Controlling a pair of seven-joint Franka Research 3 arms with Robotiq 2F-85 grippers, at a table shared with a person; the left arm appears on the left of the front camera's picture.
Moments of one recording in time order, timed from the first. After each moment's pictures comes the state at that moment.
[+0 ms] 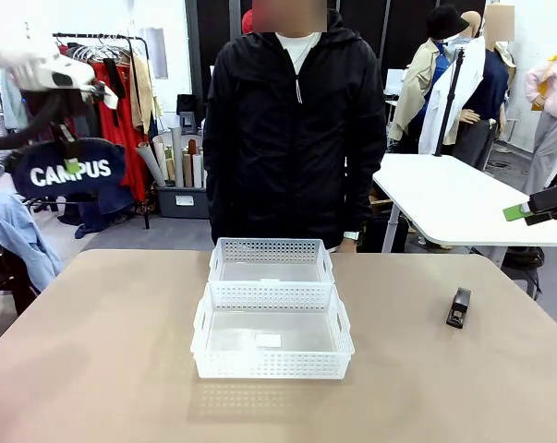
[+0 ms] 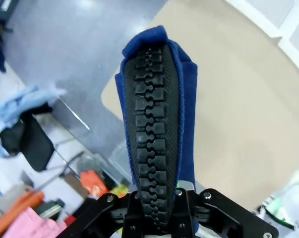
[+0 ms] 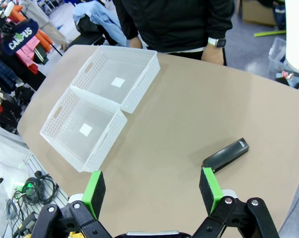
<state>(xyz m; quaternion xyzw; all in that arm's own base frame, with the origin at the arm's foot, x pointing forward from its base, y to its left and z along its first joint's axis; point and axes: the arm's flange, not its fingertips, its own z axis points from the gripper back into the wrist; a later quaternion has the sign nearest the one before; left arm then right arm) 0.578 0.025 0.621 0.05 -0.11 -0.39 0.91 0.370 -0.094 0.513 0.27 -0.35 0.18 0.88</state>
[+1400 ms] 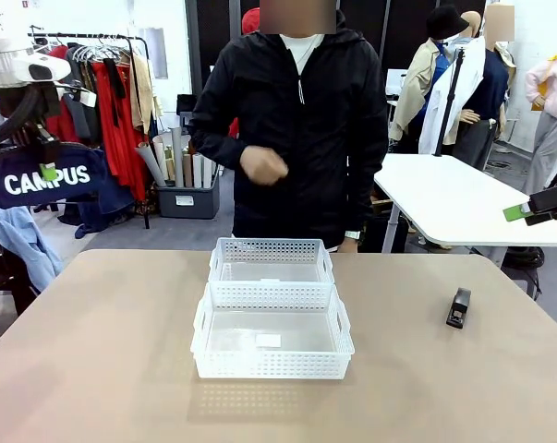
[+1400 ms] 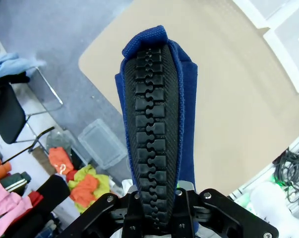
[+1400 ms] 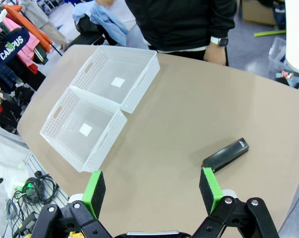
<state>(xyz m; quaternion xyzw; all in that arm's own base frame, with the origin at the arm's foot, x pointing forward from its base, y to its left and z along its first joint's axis) 0.542 0.043 0.618 0.02 -0.08 -0.32 0.94 0.370 -0.094 0.513 0.27 -0.35 0.17 0.88</state>
